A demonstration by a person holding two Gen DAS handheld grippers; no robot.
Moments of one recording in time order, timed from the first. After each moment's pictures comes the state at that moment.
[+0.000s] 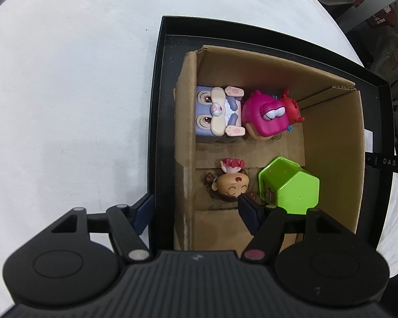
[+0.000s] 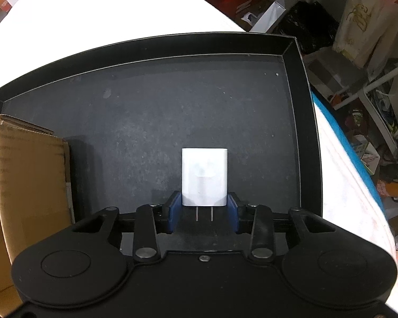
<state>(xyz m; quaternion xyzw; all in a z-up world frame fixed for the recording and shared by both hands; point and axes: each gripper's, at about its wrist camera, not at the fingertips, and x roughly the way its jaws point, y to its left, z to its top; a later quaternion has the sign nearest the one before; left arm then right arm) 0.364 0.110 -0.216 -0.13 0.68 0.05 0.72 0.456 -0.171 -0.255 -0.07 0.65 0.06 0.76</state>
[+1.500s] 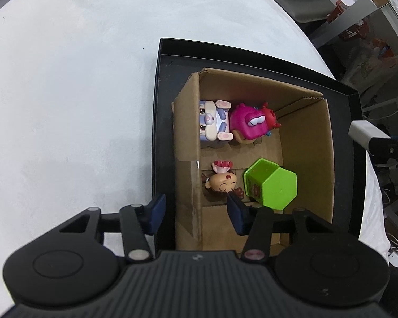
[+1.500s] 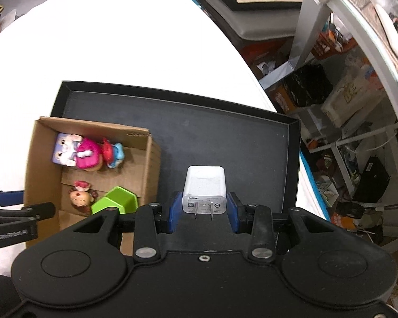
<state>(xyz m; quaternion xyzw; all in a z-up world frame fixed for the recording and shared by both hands) 0.343 0.131 -0.186 -0.16 0.65 0.00 0.75 0.420 -0.056 -0.132 -0.19 0.61 0.07 0.77</state>
